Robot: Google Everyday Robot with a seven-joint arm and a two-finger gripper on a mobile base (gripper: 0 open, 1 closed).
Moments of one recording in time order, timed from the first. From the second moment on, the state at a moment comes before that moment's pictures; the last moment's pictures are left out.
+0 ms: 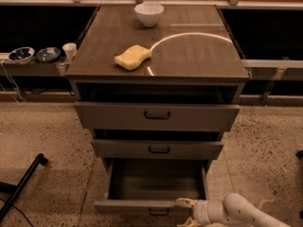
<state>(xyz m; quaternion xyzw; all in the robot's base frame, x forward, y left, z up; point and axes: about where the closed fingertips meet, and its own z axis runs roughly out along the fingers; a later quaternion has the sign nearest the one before) 0.416 -0.140 0.232 -0.63 0.63 0.25 0.37</state>
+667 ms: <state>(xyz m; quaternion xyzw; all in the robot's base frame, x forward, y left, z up) 0.412 -0.137 0.204 -0.63 0.64 0.26 0.36</state>
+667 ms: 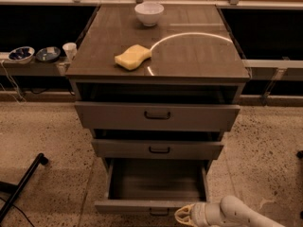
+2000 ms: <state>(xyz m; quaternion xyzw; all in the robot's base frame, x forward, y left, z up) 0.458 -0.134 0.174 -0.58 0.68 0.22 0.39</state>
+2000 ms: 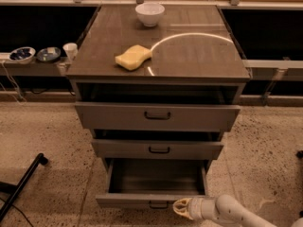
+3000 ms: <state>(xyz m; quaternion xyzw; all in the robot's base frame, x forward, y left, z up) 0.486 -0.131 0.173 -0.56 0.69 0.19 0.42</state>
